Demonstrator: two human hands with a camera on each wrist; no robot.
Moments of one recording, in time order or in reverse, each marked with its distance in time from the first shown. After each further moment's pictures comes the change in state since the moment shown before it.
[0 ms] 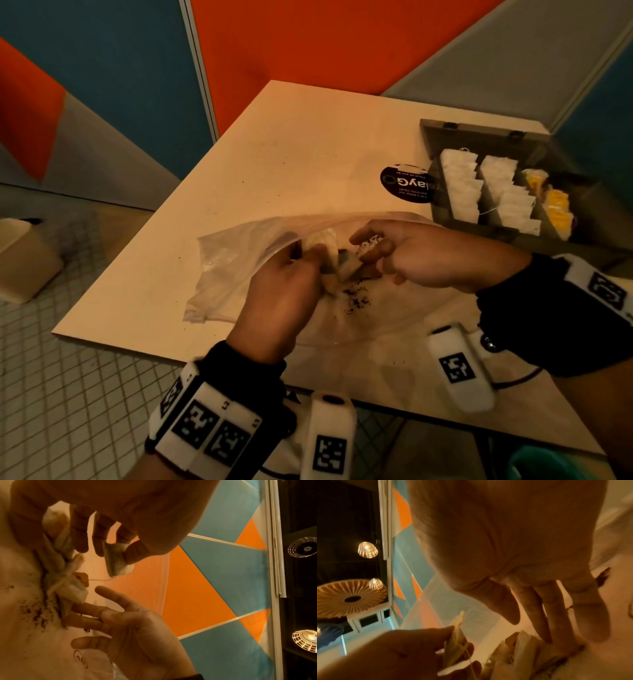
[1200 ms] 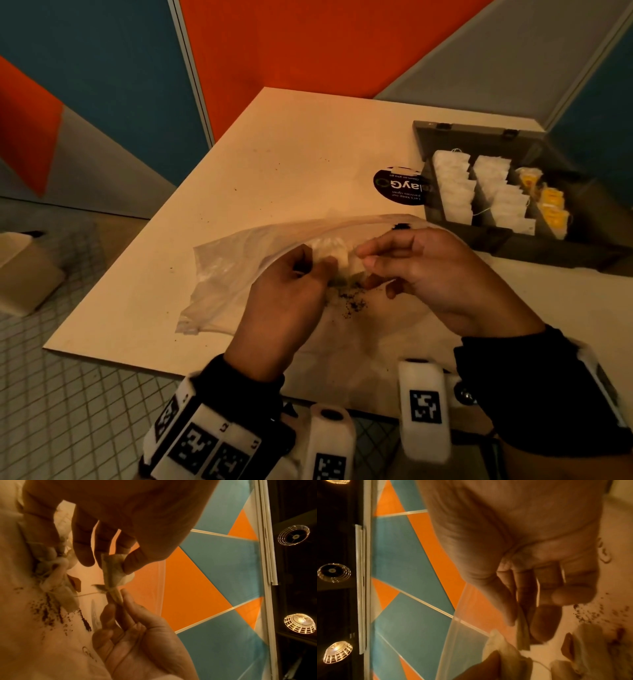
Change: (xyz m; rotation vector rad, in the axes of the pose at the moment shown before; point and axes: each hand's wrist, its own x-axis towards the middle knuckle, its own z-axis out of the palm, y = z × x) left_hand -0.007 0.004 0.010 0.128 -0.040 0.091; right_hand -0.028 0.010 0.020 0.846 0.189 0.031
